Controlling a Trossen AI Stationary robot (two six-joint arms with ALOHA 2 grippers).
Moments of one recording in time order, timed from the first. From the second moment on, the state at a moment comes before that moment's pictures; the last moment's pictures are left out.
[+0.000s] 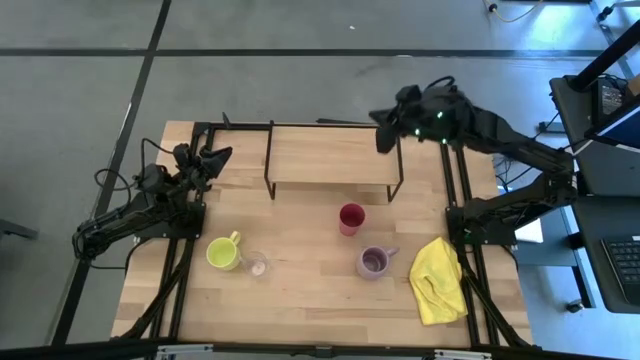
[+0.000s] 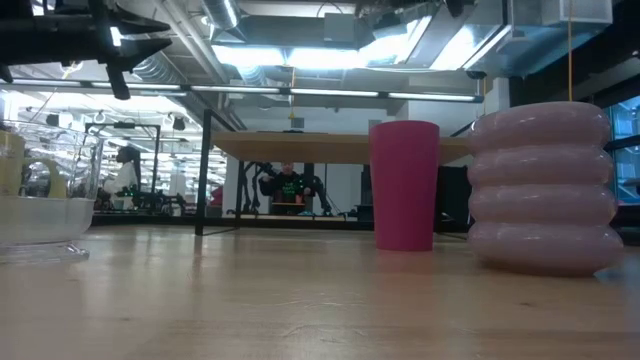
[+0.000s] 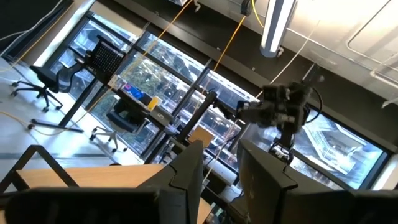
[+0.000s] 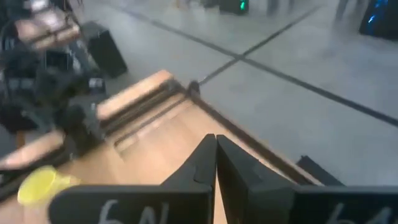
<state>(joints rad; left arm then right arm) 0.49 0.01 0.13 0.26 -0.04 -0.68 -0.29 1.26 1.52 -0.62 0.24 0.34</state>
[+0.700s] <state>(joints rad) 0.49 0.01 0.13 0.23 -0.07 -0.70 -0.50 1.25 1.87 -1.52 -0.03 0.28</state>
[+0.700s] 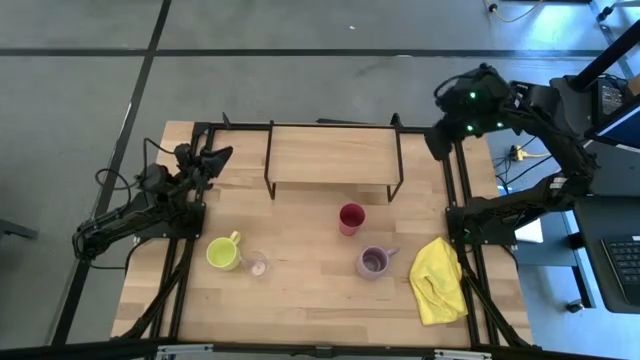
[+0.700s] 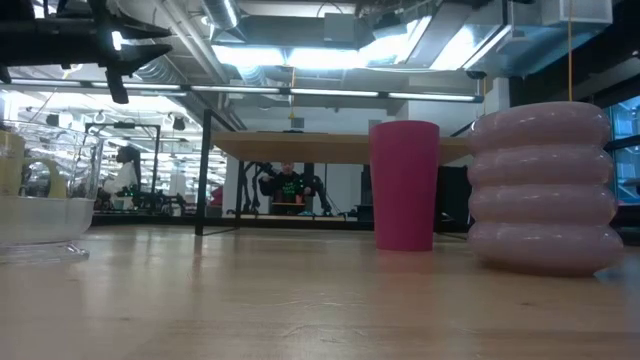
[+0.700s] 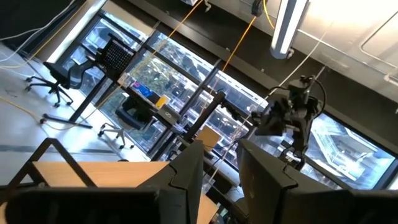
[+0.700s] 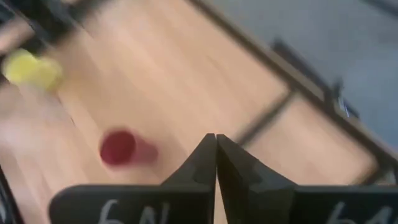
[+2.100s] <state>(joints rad) 0.49 0.03 0.18 0.25 0.17 -0.85 -0.42 1.27 1.81 -0.99 -0.47 0.18</state>
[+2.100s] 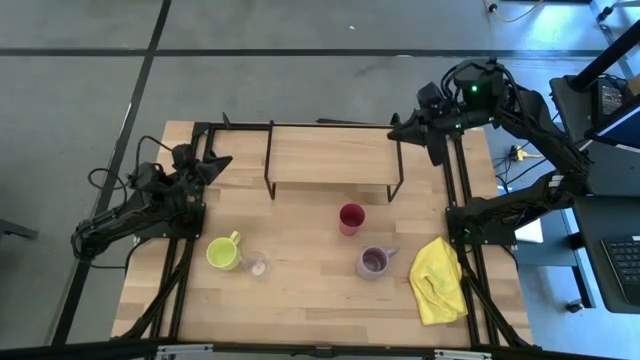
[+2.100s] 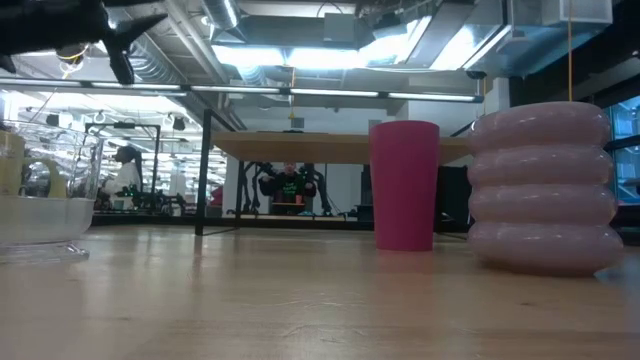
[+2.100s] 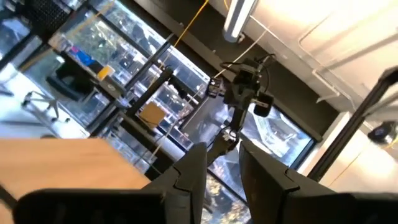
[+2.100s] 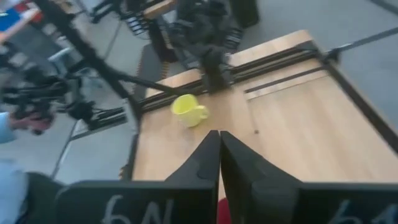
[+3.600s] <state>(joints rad) 0.49 0.61 0.94 -0.91 0.20 -0.30 -0.63 1.28 1.81 -0.83 -0.27 -0.03</state>
